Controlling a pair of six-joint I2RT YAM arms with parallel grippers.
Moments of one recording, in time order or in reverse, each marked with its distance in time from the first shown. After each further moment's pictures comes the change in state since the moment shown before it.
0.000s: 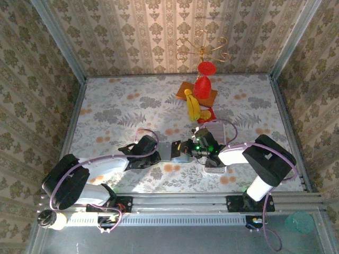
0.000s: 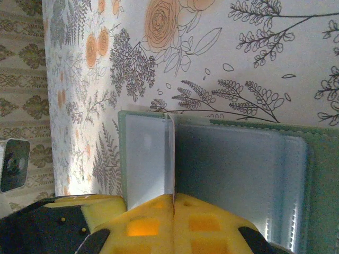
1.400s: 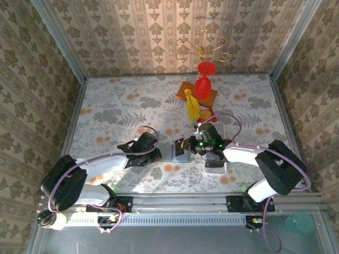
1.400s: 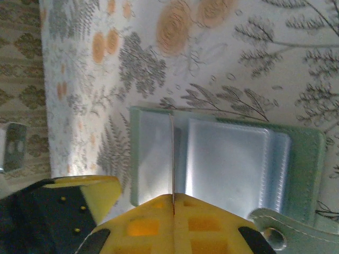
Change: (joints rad) left arm 0.014 -0.015 0.047 -0.060 -0.008 0.032; right arm -0.055 -0.123 0.051 -0.243 -0.046 -0.100
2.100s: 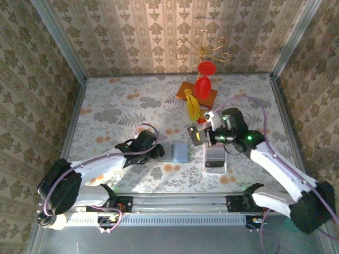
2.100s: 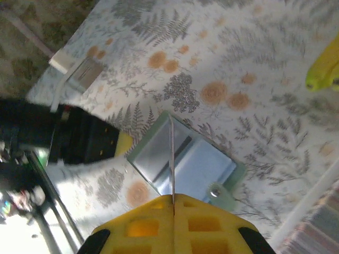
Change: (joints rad) left arm -0.001 -0.043 0.042 -0.047 -0.002 0.053; right arm -0.177 -0.393 0.236 -0.628 -0.109 -0.674
